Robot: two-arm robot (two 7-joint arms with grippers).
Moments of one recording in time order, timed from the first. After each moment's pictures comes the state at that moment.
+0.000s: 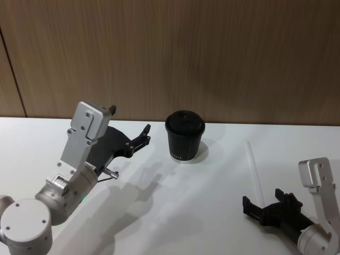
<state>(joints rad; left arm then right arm) -0.24 0.38 0.45 -1.63 -0.20 0.01 -0.01 -0.04 0.33 -0.17 -1.69 0.27 0.42 0.15</state>
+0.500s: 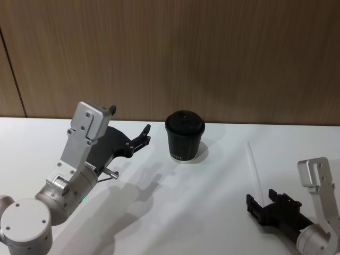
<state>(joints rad) -0.24 0.38 0.45 -1.63 -0.20 0.01 -0.01 -0.04 0.32 -0.17 -1.69 0.27 0.42 0.15</state>
